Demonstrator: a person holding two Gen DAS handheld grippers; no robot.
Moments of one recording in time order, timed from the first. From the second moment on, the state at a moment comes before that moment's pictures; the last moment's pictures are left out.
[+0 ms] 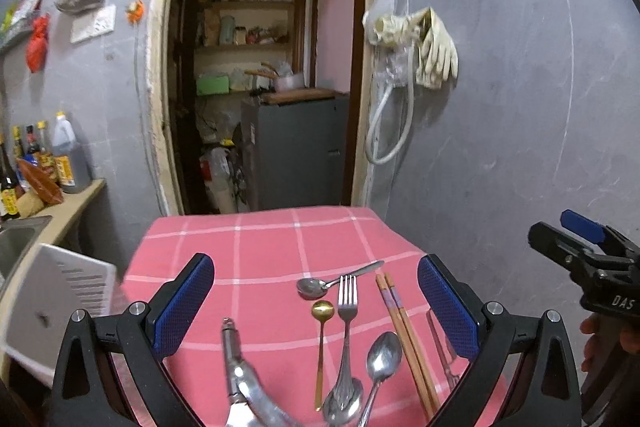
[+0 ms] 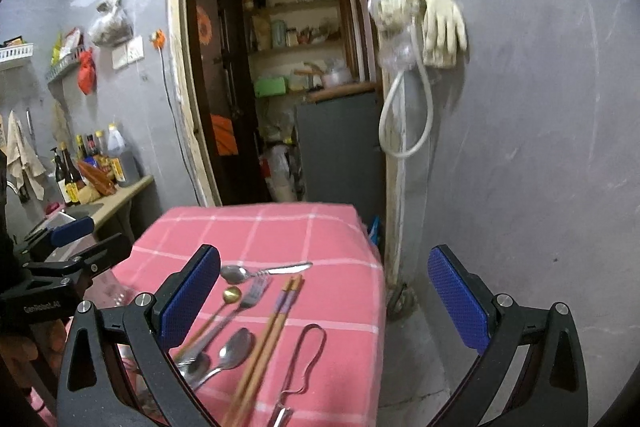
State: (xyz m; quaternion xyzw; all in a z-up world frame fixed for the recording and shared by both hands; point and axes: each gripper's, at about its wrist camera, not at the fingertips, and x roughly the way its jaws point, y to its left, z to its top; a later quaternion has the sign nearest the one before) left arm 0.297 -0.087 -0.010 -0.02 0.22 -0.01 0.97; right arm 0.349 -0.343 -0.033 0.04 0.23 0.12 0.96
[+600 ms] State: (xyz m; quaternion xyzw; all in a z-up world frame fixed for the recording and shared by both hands) left arm 0.382 -0.093 -0.116 -0.09 0.40 -0.09 0.91; right arm 0.409 -0.316 -0.168 0.07 0.42 0.14 0.90
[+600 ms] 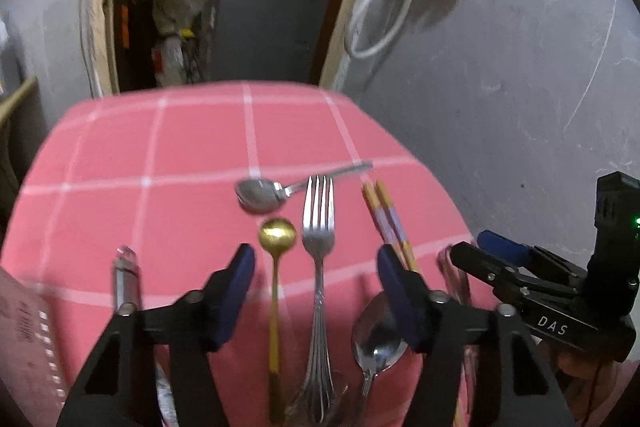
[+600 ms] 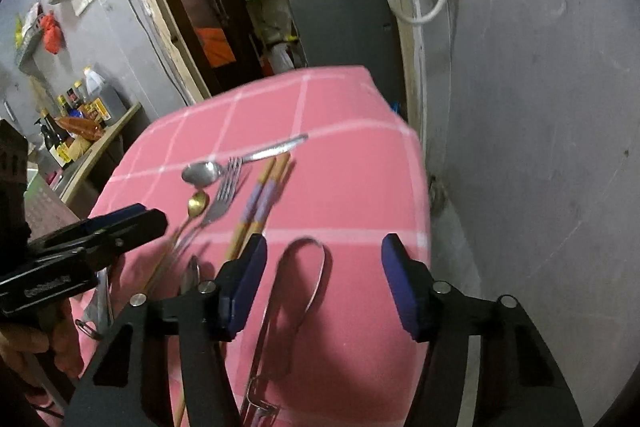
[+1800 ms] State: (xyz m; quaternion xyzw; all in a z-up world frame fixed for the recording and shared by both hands) left arm 0.337 -0.054 -0.055 -0.21 0.42 -0.14 0.87; right arm 0.345 -0.305 -0.061 0.13 0.34 0.19 0.91
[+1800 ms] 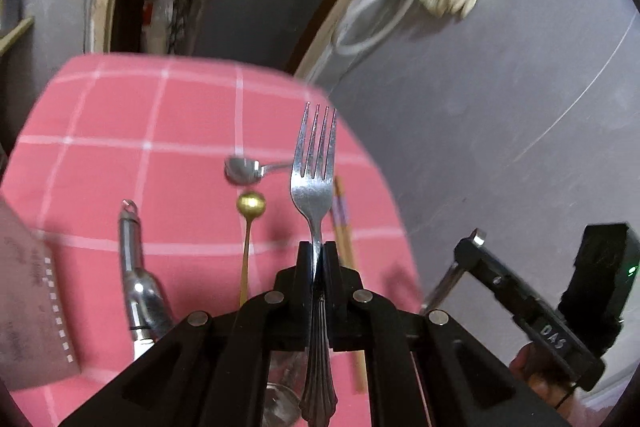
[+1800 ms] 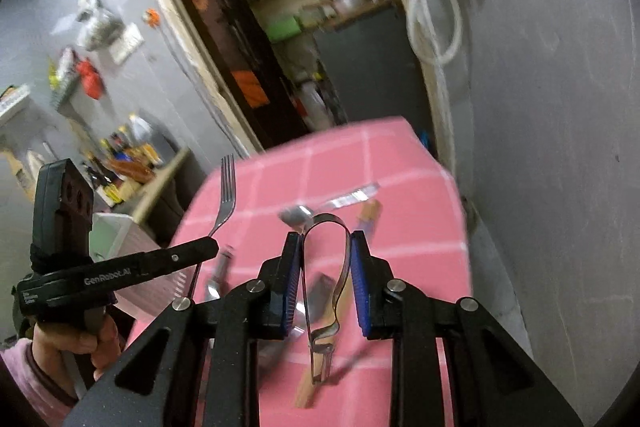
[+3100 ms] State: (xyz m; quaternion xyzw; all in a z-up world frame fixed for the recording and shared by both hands) left arm 0.255 0.153 -0.016 -0.21 0.17 -0.05 0.96; right arm 0.336 -0.063 -0.035 0.12 0.29 0.40 0.86
